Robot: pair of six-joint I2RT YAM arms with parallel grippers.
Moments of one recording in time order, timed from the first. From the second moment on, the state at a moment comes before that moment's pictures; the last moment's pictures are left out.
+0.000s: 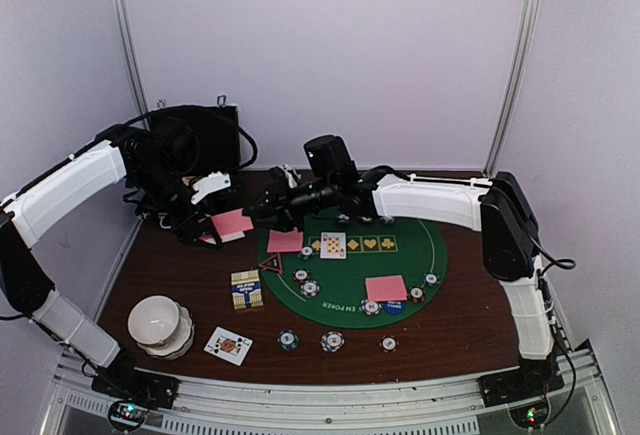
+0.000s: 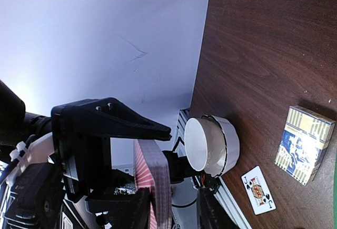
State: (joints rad) left arm -0.45 1.48 1.43 -1.19 0.37 0.70; right arm 0.87 2.21 1.87 -0.03 -0.76 1.20
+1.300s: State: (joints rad) left arm -0.45 1.48 1.43 -1.19 0.35 0.70; right arm 0.89 2.15 1.79 0.05 -0.79 1.26
